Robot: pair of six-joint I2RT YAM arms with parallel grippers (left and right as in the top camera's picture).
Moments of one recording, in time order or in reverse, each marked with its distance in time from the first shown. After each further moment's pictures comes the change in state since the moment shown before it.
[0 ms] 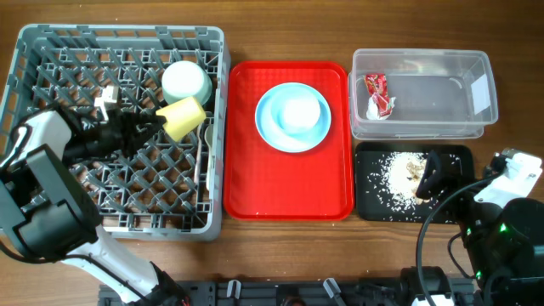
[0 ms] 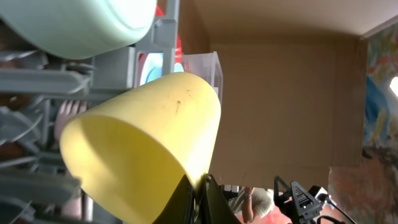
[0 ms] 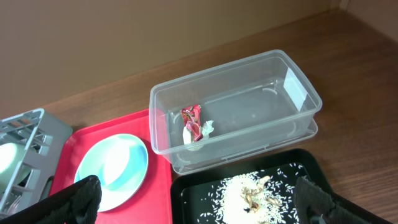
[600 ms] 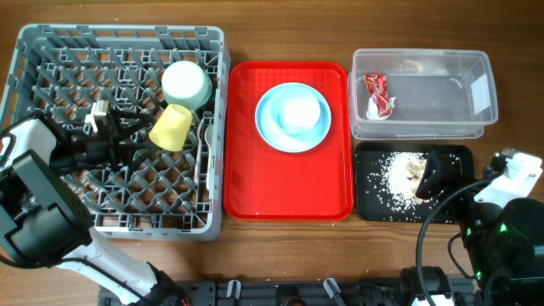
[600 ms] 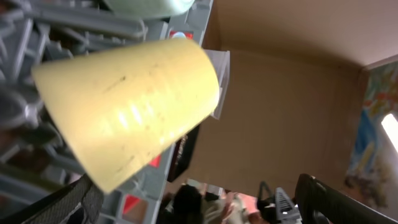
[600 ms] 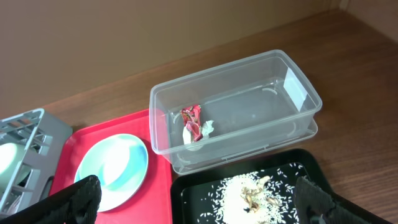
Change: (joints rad) left arm 0.087 -0.002 -0.002 -0.187 -0.083 0.007; right arm 0.000 0.000 0.000 0.000 0.000 0.000
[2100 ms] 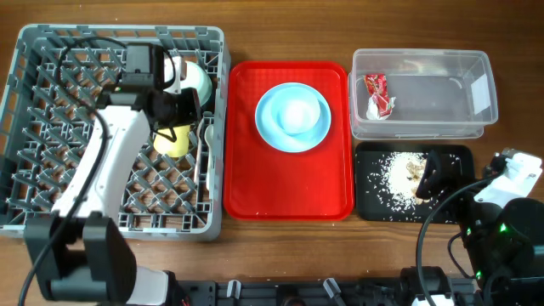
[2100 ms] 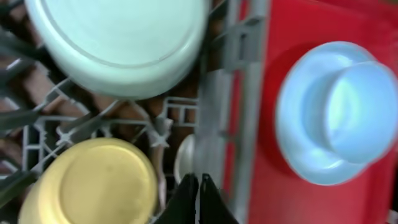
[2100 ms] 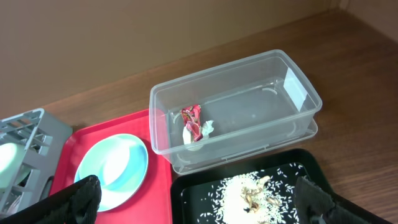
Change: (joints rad) left arm -0.652 -0.344 0.010 0.630 -1.043 -0.641; right arm 0.000 0.000 0.000 0.000 0.000 0.000
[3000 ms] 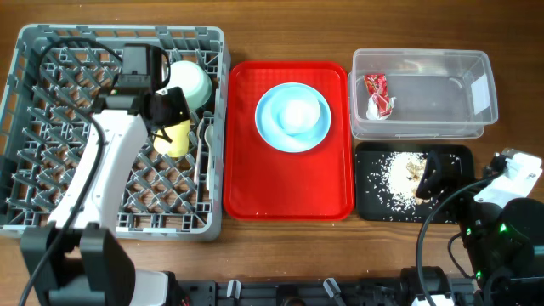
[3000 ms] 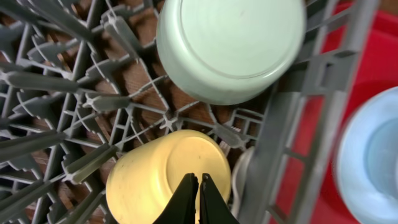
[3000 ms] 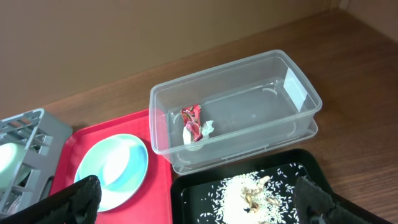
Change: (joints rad) left arm 0.000 -0.036 0.001 -0.031 -0.244 -0.113; right arm 0.000 0.000 0.000 0.000 0.000 0.000
